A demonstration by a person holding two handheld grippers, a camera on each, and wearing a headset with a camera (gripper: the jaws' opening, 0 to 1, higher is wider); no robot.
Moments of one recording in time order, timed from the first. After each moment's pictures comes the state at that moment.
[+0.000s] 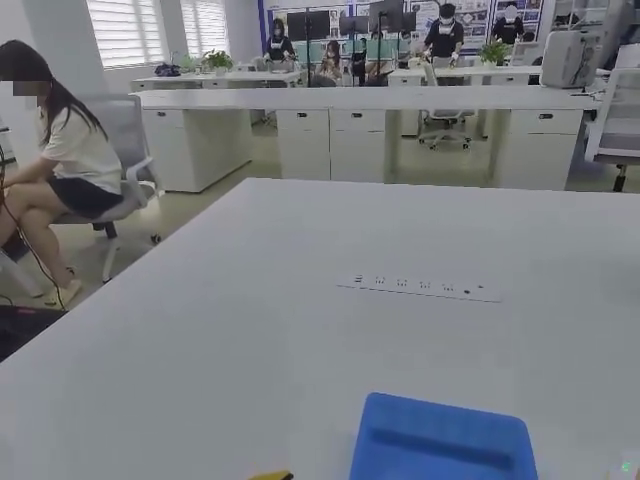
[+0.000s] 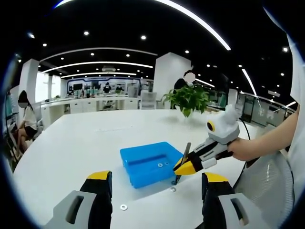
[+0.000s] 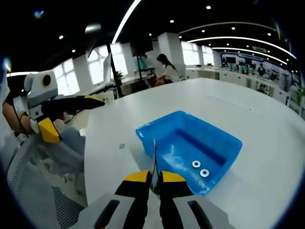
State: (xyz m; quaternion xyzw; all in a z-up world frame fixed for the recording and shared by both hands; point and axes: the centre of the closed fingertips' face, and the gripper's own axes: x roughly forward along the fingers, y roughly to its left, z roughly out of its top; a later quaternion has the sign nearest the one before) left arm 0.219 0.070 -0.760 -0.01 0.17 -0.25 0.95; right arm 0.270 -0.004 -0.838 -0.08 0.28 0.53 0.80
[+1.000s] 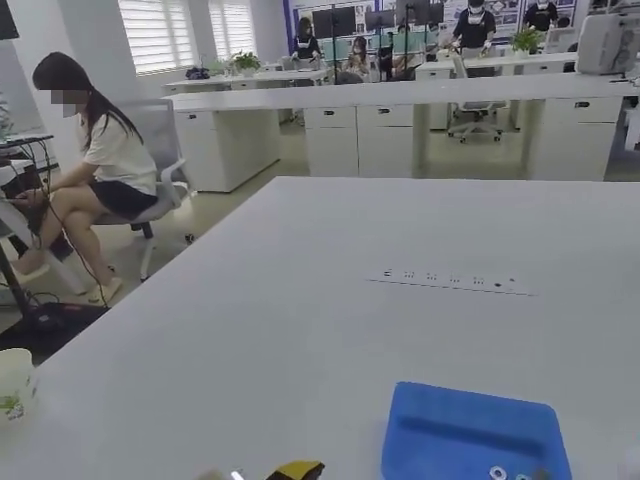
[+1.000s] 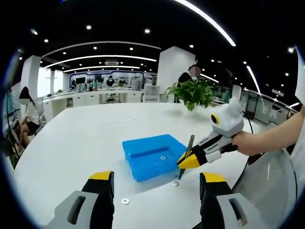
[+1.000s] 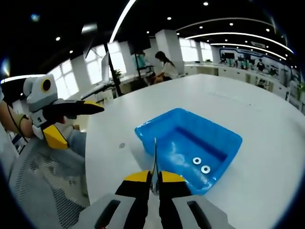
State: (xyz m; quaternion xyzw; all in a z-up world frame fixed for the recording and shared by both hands) left arm 0.220 0.074 -0.773 -0.01 0.20 -0.23 0.95; right arm 0.269 -0.007 -0.838 -0.07 0.29 0.53 0.79
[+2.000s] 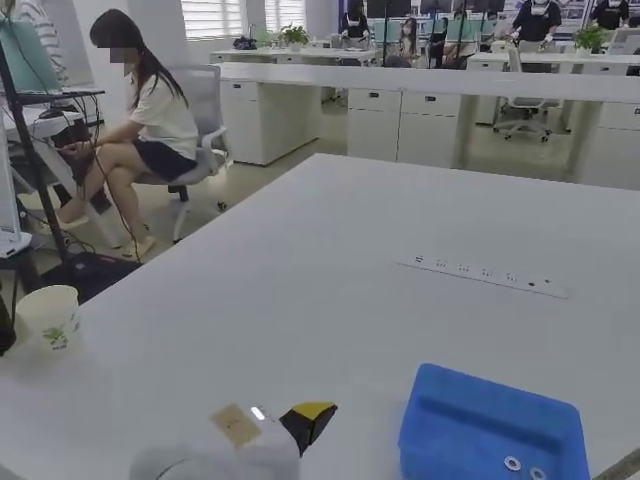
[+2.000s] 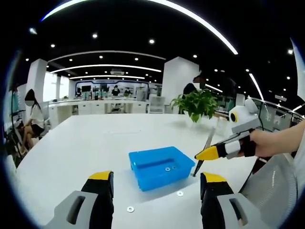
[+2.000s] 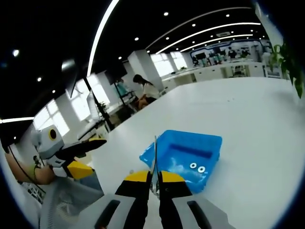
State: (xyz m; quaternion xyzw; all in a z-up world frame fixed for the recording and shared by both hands) left arm 0.225 0.084 -0.753 -0.02 0.15 -0.21 0.97; right arm 0.263 -0.021 -0.774 0.09 0.28 0.46 0.84
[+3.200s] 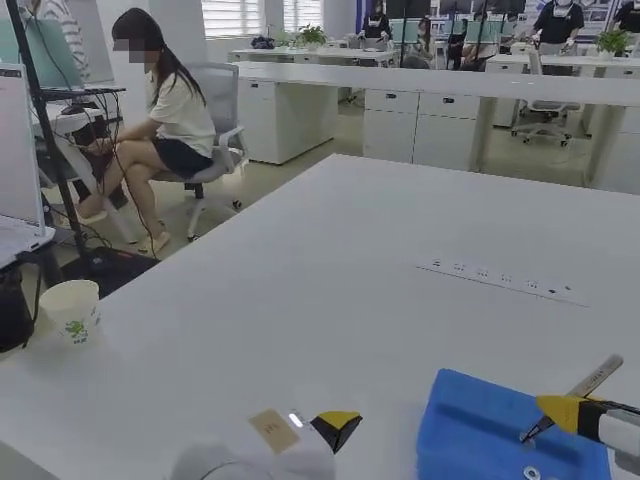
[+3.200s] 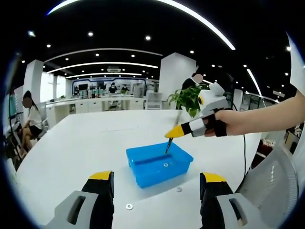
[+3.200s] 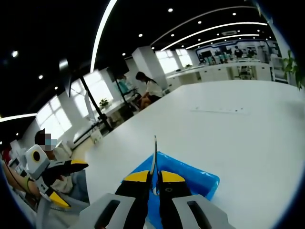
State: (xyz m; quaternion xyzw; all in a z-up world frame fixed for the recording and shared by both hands) left arm 0.223 0.081 -0.760 0.00 0.17 -0.22 0.96; right arm 0.349 0.006 -0.771 0.07 0.29 0.48 0.83
